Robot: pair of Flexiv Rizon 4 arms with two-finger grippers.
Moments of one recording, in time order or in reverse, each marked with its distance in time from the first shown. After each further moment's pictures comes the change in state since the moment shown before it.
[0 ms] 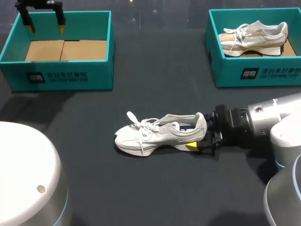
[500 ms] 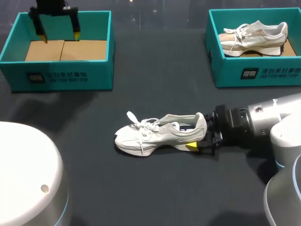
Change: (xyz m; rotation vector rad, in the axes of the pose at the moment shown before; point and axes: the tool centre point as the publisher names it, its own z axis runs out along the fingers) left arm 0.064 0.059 -0.007 -0.057 -0.007 -0.139; right arm 0.000 0.000 0.000 0.000 0.000 0.000
